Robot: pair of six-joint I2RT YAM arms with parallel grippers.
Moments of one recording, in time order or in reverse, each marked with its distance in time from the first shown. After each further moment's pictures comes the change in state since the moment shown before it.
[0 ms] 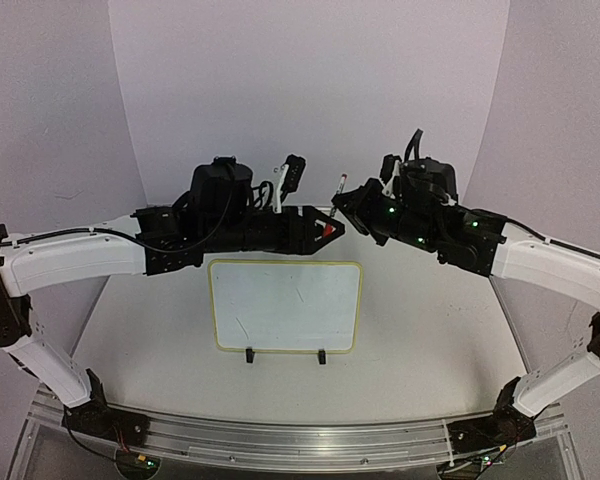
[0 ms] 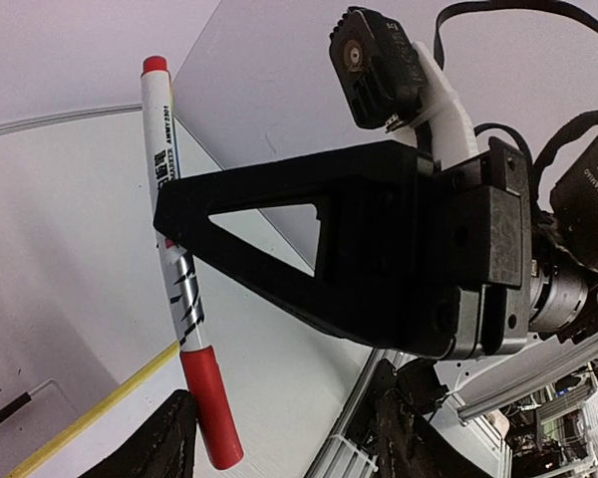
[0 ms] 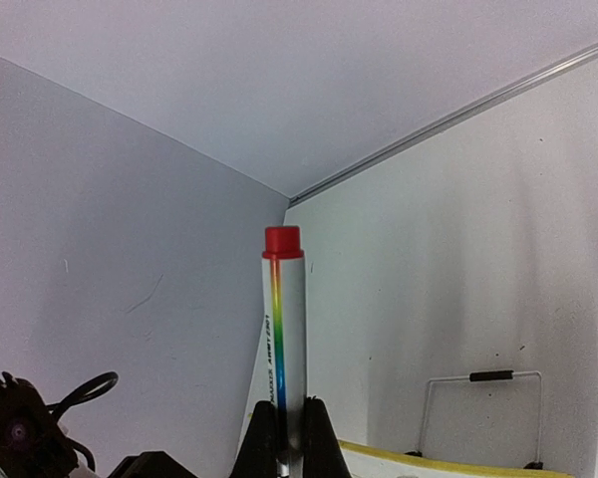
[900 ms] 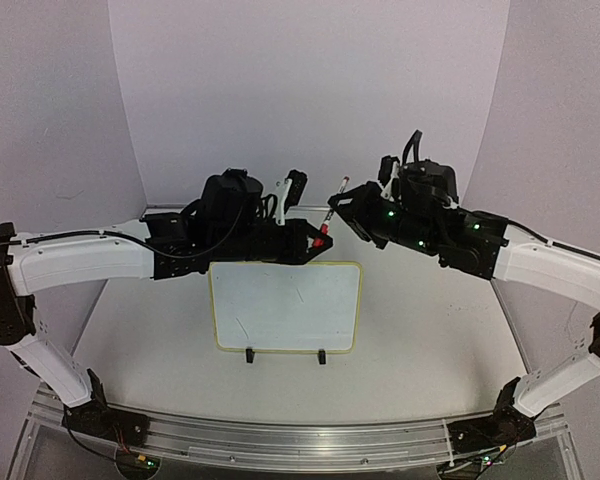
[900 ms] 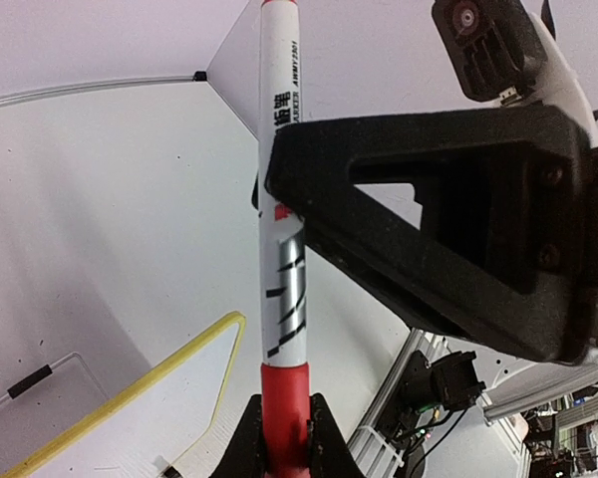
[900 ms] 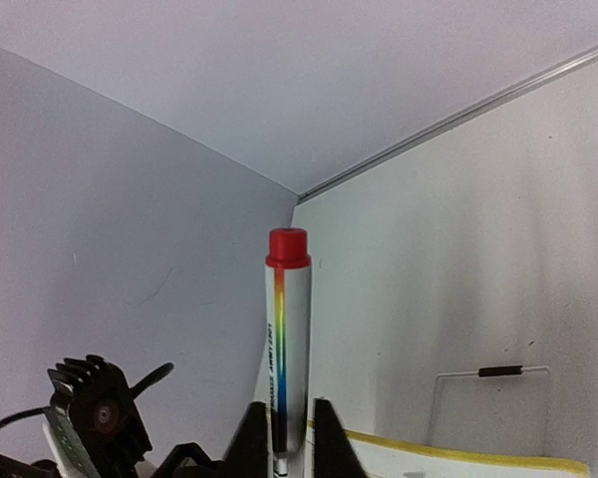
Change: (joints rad) left arm 0.000 0.029 -0.014 -0.045 -0.072 -0.013; right arm 0.021 -0.010 -0.011 0.017 0.008 0.005
